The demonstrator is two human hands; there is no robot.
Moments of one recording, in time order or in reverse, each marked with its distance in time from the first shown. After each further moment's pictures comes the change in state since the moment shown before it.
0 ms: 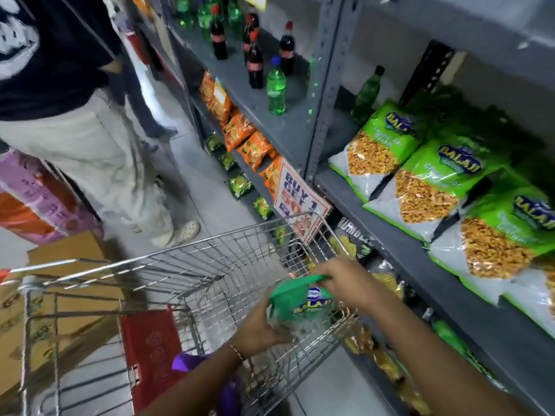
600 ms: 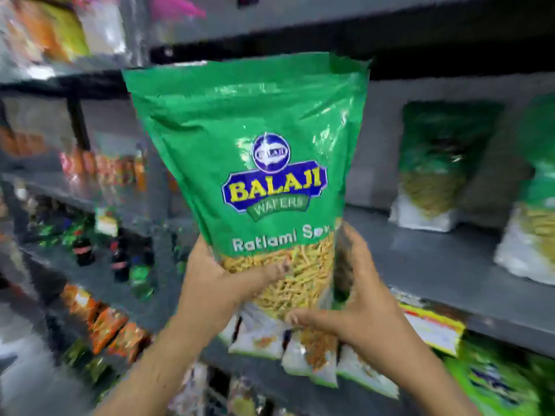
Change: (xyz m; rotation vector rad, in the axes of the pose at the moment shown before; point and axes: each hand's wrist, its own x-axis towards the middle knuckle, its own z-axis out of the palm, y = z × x) left_hand -0.134 0.422 0.040 -0.304 0.009 1.068; right_hand -0.317 -0.057 -0.192 0.444 1.170 -0.274
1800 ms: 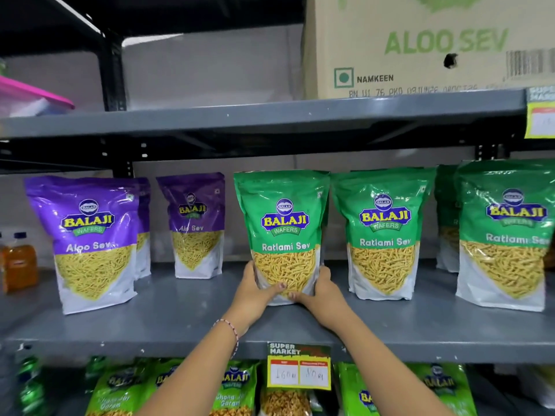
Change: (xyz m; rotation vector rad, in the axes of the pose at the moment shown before) left_hand 0.107 -0.086 0.226 -0.012 -0.453 -0.125; right_hand 0.039 0.086 -0.152 -0.404 0.358 0.560
